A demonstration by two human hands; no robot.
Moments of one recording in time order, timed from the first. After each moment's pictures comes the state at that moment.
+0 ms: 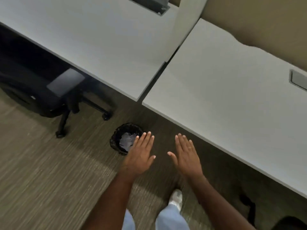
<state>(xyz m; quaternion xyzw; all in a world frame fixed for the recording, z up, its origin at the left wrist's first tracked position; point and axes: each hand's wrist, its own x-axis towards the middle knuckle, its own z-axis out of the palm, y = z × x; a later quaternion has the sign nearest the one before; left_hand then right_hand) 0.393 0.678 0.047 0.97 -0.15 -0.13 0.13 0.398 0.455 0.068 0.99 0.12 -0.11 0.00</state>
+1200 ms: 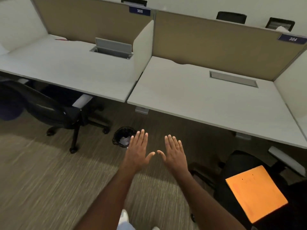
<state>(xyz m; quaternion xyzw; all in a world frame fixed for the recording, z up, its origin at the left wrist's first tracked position) 0.084 0.656 0.302 0.97 -0.22 -0.04 0.08 0.042 0.465 0.297 1.00 -0.02 -0.05 -0.05</state>
